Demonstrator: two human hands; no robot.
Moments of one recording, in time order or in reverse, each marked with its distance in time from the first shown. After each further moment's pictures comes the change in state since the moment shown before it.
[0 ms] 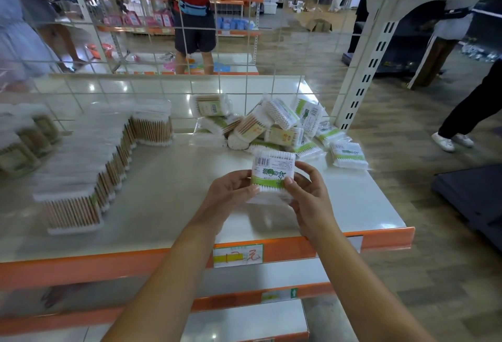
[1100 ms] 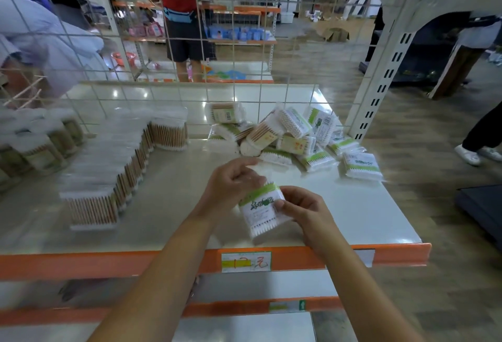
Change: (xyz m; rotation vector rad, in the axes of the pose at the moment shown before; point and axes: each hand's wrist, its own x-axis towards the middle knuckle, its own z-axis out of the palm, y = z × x) left_hand 0.005 0.031 -0.008 0.305 0.165 0.081; right_hand -0.004 0.000 0.001 -0.207 -0.310 0.041
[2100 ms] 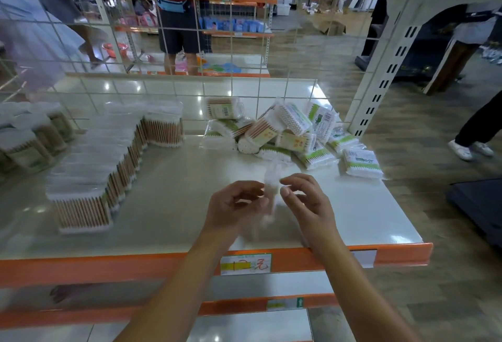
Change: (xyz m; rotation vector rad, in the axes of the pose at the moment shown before) left_hand -0.027 -0.029 0.016 -0.249 0.067 0.084; right_hand 0.001 0.004 0.005 -0.304 0.191 -0.264
